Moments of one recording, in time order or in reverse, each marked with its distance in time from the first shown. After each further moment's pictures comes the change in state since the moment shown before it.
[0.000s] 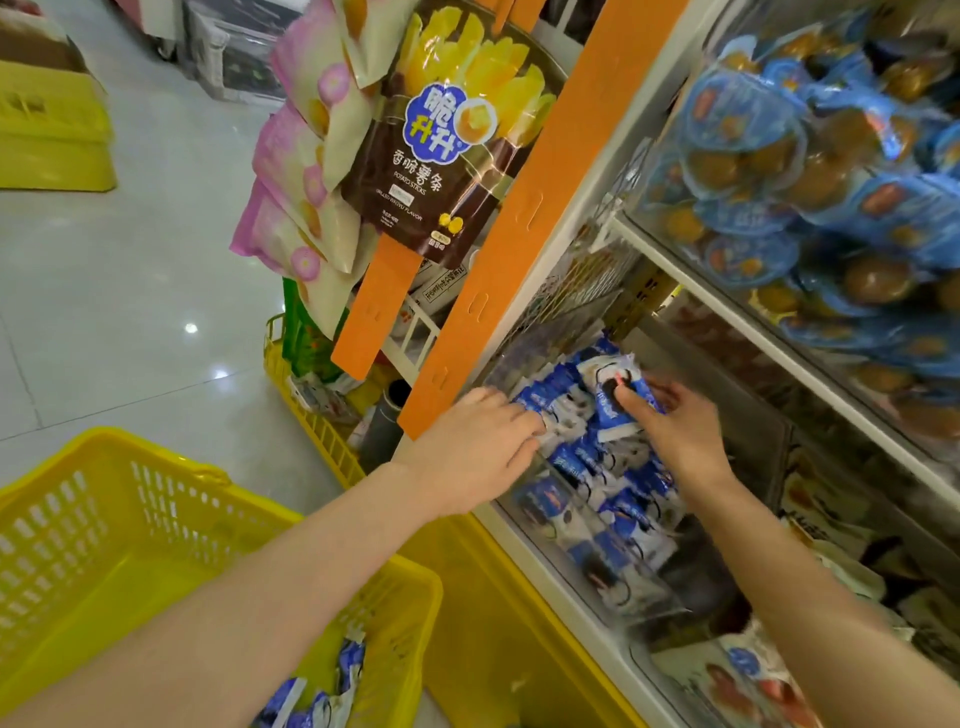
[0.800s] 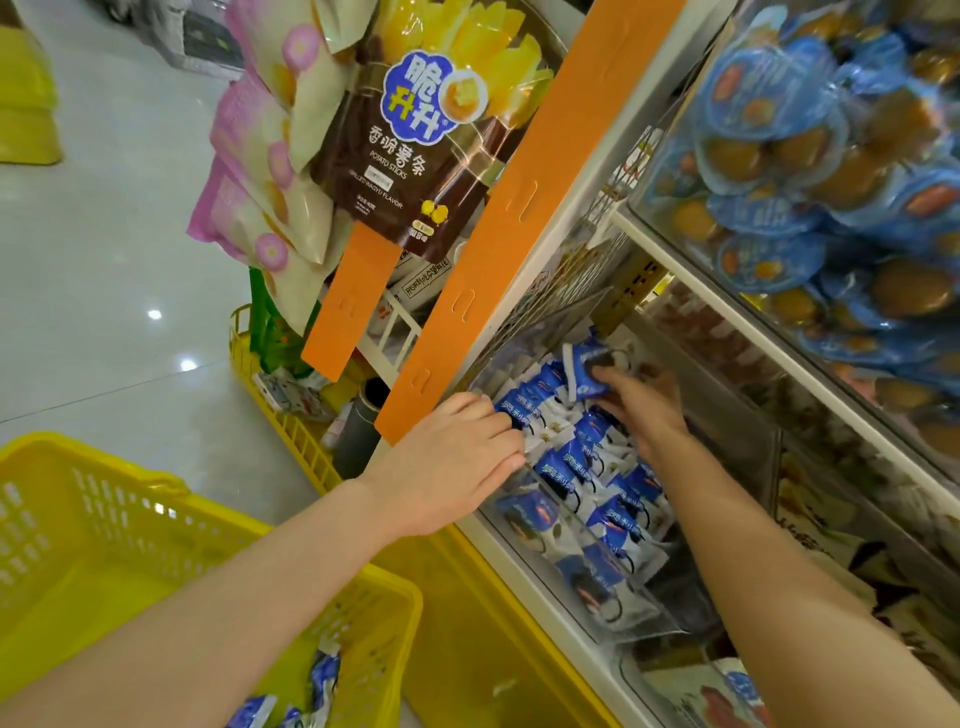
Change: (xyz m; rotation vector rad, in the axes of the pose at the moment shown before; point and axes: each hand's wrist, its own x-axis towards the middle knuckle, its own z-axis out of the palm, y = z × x) left_hand -0.004 -0.012 0.006 0.014 -0.017 0.090; right_hand 0.063 0.015 0.028 0.403 -0.007 0.337
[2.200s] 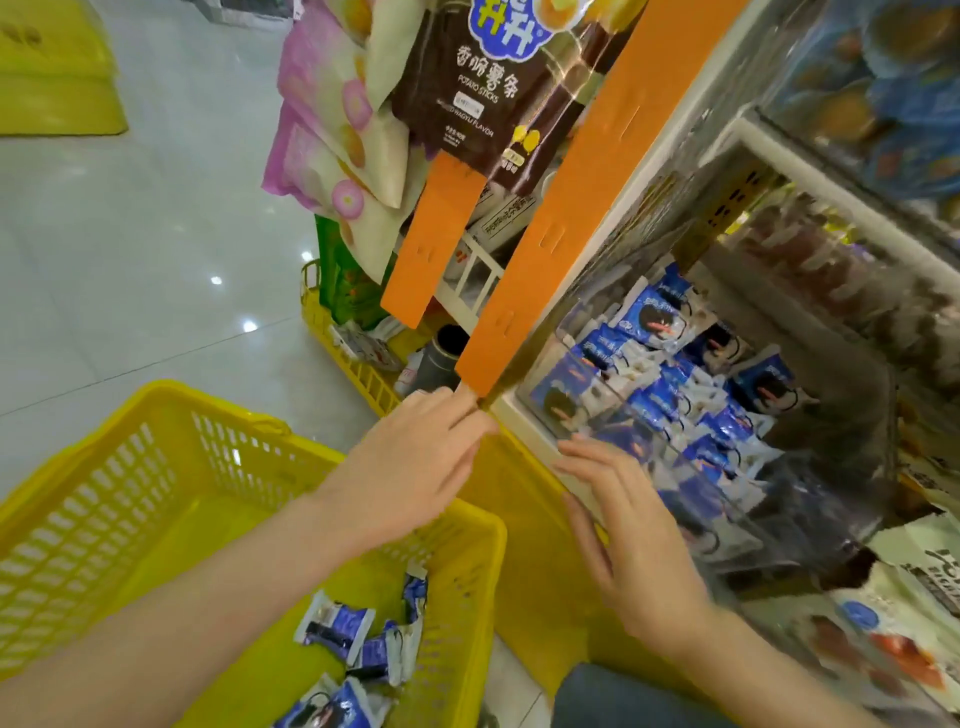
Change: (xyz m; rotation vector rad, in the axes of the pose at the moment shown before) left_hand -0.100 -0.032 -0.002 -0.033 0.092 -0.068; right_hand -0.186 0.076 0.030 -0.746 -0.316 -1.074
